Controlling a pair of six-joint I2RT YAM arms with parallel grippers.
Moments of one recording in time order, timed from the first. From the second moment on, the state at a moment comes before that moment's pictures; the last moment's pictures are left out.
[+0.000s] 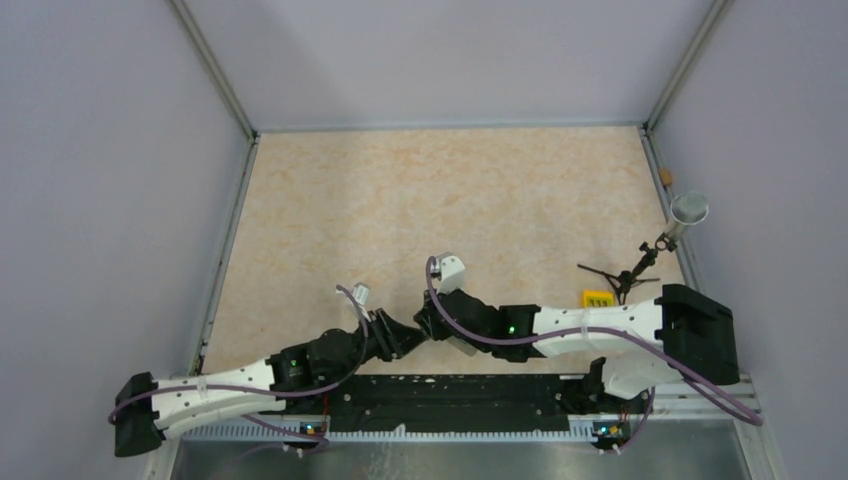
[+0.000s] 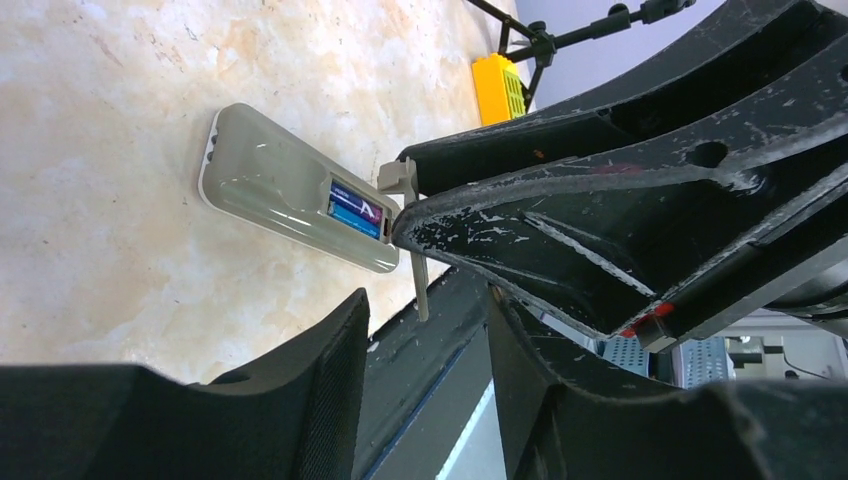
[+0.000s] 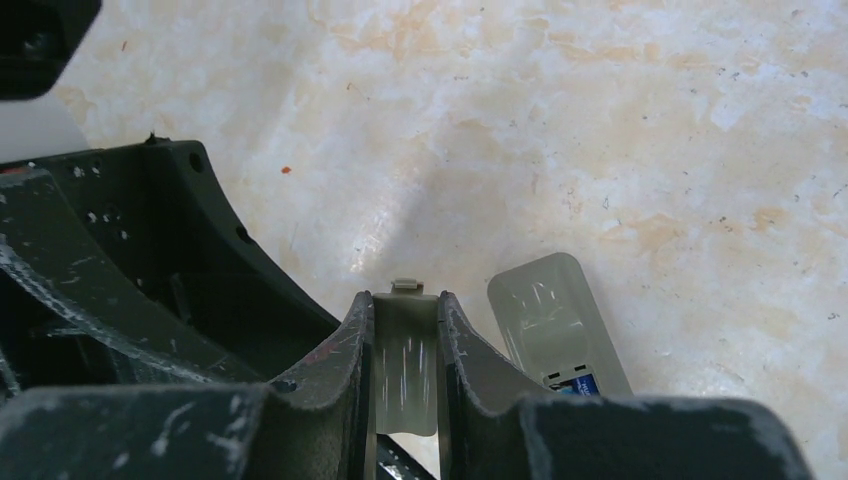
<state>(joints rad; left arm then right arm) -1.22 0.37 0.02 0.14 -0.28 -1.16 1.34 1.37 0.75 0.04 0.45 0.65</state>
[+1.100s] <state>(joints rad) -1.22 0.46 0.01 0.31 -0.28 -1.18 1.30 1.15 0.63 0.10 0.43 0.59</state>
